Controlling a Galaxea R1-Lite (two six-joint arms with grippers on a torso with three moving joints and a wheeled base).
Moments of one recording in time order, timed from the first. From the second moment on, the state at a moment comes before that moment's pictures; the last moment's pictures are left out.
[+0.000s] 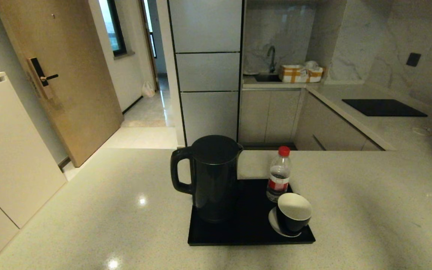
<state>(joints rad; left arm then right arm) -0.01 0.13 -0.69 0.77 0.27 -0.03 0.00 0.00 0.00 0.00 0.00 -0.03</state>
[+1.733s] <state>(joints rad) 0.00 0.00 0.00 0.00 0.01 0.00 0.00 0.00 0.00 -0.01 0.00 0.01</state>
